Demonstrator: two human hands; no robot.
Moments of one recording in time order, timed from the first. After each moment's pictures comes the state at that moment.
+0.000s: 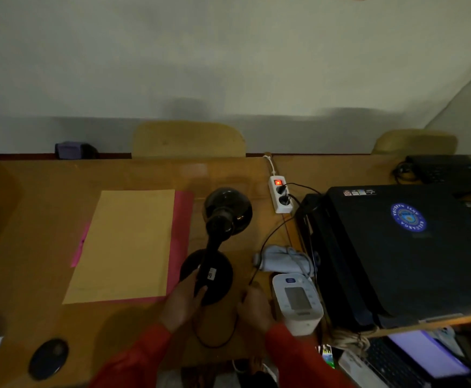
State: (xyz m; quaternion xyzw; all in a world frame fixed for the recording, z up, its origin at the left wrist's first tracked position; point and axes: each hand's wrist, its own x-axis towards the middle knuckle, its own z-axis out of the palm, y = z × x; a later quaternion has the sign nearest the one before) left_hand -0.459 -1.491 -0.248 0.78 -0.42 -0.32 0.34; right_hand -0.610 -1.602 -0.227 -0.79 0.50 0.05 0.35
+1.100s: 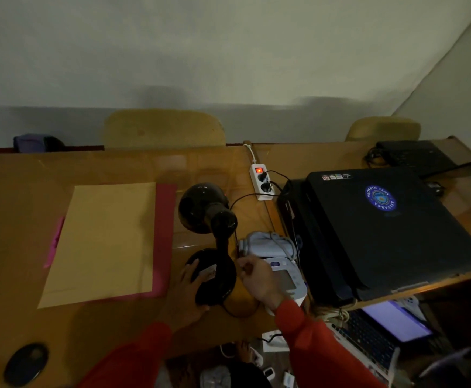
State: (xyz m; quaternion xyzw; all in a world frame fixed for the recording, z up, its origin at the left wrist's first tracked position) left_hand -0.481 -1.490 -0.283 0.77 -0.57 -0.25 0.14; right_hand -0.634 -1.626 -0.204 -0.76 0.49 -0.06 0.43
